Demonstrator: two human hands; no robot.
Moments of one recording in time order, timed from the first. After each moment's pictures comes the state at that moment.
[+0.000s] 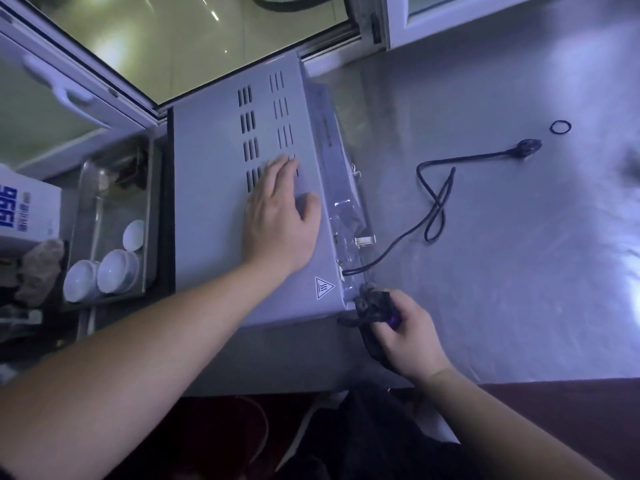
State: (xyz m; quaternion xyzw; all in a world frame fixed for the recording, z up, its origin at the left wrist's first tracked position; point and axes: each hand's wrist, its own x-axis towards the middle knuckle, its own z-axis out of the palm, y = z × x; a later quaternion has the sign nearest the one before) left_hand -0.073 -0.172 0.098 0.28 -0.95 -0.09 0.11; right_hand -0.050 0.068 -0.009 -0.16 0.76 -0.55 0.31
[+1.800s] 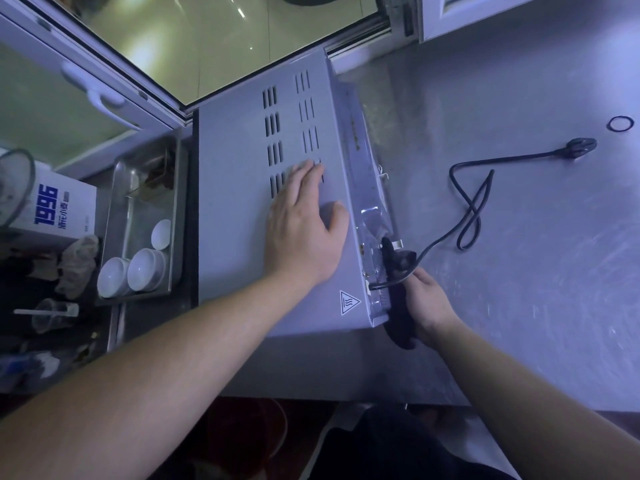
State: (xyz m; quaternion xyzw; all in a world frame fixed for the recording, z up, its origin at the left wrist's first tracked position) left_hand -0.072 -0.169 0.100 0.30 -0.94 -0.10 0.09; right_hand -0.099 0.006 -0.036 0.12 0.56 -0.66 0.49
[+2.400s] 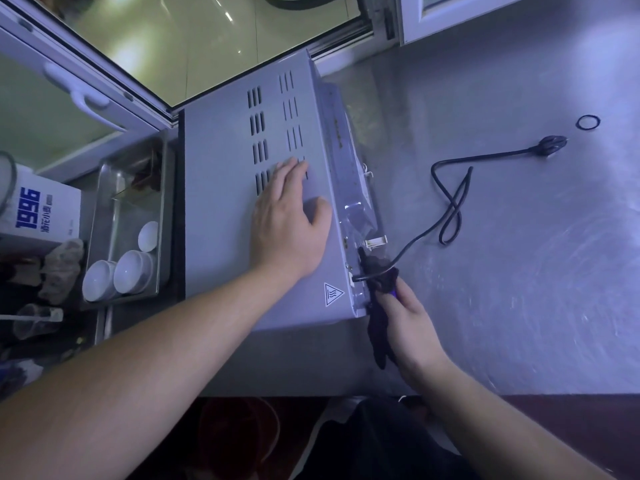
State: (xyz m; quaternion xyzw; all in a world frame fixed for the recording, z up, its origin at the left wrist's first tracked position) left_hand -0.072 -0.169 0.100 0.29 -0.95 -0.10 0.10; right_hand -0.059 0.035 0.027 0.08 0.55 -0.68 0.48
